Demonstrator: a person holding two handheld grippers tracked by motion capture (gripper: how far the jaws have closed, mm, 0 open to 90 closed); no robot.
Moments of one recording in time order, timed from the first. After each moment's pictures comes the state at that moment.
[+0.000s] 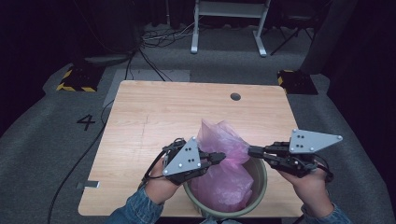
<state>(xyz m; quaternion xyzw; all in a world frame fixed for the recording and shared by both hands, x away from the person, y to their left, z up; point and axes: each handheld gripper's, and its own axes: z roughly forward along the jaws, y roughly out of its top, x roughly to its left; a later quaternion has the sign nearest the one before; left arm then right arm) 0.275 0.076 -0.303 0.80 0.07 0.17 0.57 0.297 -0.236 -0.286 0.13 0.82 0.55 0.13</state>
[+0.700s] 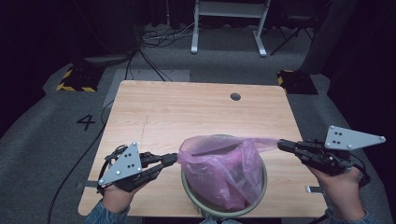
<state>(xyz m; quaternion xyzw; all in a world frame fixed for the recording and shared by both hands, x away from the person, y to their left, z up) 0.258 0.178 -0.324 0.77 0.13 0.18 0.59 0.293 -0.301 -0.277 0.19 0.81 0.52 0.17</state>
